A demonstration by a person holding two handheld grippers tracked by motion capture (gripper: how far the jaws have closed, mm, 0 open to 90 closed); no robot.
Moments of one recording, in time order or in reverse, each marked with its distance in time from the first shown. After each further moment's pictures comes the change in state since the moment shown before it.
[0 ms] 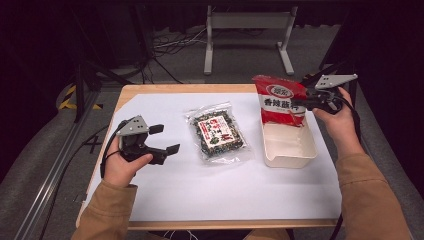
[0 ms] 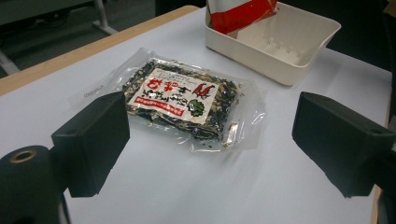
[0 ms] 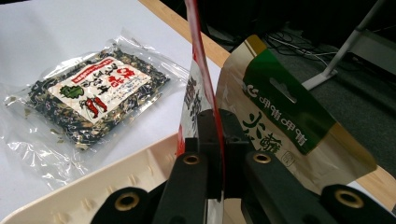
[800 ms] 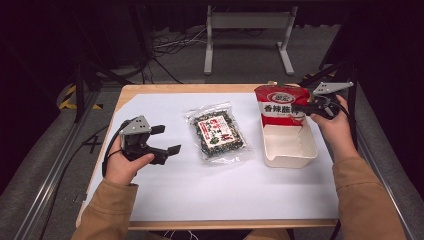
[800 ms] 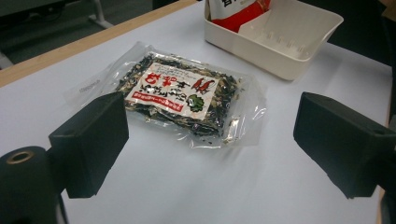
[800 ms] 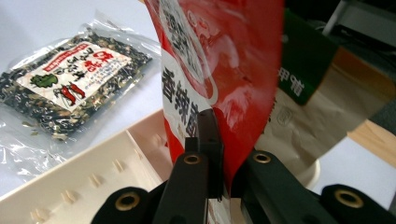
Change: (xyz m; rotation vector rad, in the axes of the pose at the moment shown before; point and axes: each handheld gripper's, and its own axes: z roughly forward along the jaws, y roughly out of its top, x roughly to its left) left arm 0.002 -0.003 0.007 0.017 -0.001 -0.004; right arm -0.003 -0.027 0.011 0.042 -0.055 0.096
